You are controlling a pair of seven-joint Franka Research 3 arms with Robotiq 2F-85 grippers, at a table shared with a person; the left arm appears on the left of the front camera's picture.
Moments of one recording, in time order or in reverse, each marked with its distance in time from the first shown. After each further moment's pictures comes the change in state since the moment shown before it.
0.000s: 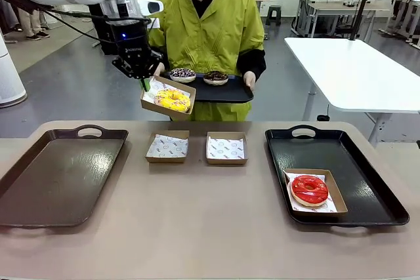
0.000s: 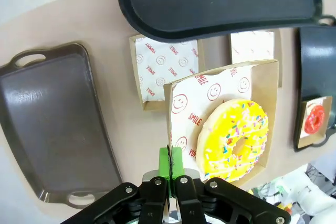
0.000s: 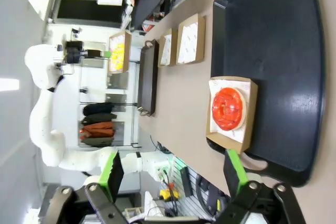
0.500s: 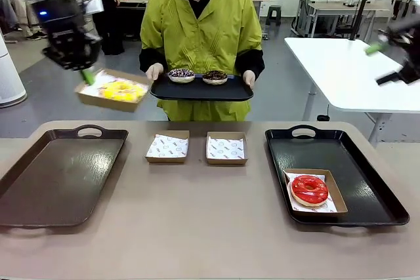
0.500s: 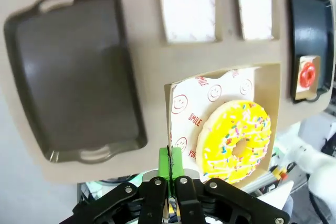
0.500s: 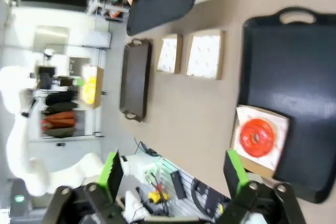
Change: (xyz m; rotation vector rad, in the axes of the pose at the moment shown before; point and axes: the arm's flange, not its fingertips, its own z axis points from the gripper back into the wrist) left arm -0.086 0.111 0.064 -0.098 0.079 0.032; right arm 0.083 0.184 -0.082 -0.230 0.085 0.092
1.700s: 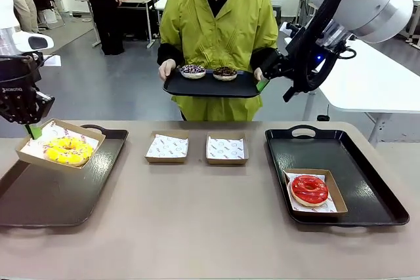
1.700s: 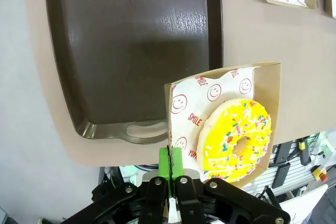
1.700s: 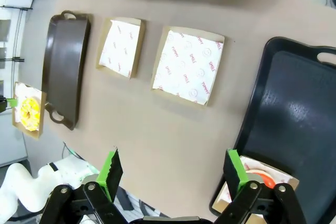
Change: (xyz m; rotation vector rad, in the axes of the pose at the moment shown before) left arm -0.065 0.085 -0.074 0.172 0.061 0.049; right arm 0.046 0.072 -0.220 -0.359 0.169 0.184
